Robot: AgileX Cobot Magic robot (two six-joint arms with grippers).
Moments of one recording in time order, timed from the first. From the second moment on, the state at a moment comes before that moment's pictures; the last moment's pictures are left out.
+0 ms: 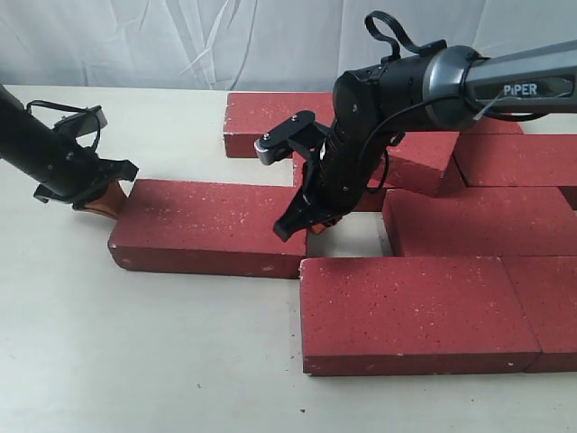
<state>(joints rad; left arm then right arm) 0.05 2.12 -1.29 -0.74 0.89 0.71 0.58 2.06 -1.39 0.11 0.71 -0.31</state>
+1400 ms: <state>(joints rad) 0.04 2.07 -1.19 -0.86 0.86 0.76 0.31 1.54 -1.01 -0.04 0.76 -0.25</state>
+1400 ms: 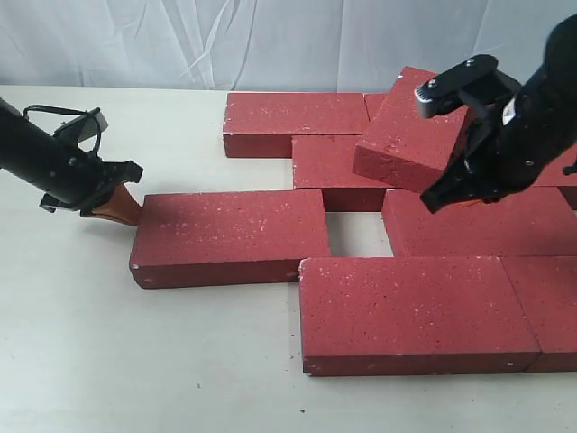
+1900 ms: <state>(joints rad) 0.02 2.07 -1.19 -0.79 0.83 0.70 0.22 1.50 -0.98 0.44 0.73 -0.54</state>
